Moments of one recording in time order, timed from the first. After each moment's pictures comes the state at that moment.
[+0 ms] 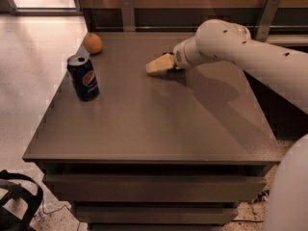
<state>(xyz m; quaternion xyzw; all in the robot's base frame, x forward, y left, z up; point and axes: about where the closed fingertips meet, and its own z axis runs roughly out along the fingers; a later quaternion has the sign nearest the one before) 0.760 -0.072 0.810 -0.22 0.88 0.13 0.40</state>
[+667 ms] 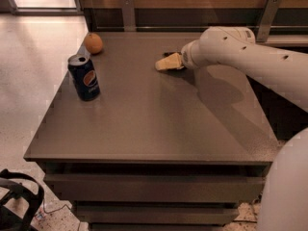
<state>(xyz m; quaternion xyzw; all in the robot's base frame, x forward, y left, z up) 0.776 -0.104 0.806 -0.18 0.88 0.09 0.42</state>
